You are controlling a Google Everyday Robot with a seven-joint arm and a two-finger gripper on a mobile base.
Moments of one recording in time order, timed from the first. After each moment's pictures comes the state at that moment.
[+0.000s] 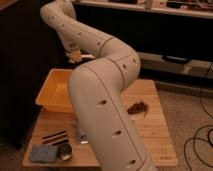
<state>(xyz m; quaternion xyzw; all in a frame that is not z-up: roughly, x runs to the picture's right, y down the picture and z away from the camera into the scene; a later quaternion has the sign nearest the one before) -0.136 -0.166 0.762 -0.26 0.01 -0.17 0.95</state>
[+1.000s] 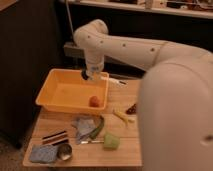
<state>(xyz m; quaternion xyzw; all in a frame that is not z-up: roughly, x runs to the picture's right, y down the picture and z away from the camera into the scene) -0.029 -0.041 0.724 -0.28 -0.01 -0.01 0.96</state>
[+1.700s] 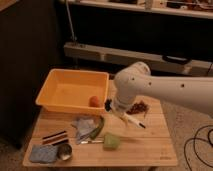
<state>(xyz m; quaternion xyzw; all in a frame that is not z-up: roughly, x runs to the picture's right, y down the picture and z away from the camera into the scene) 0.065 0.120 0.689 -0.30 -0.02 0.18 0.94</state>
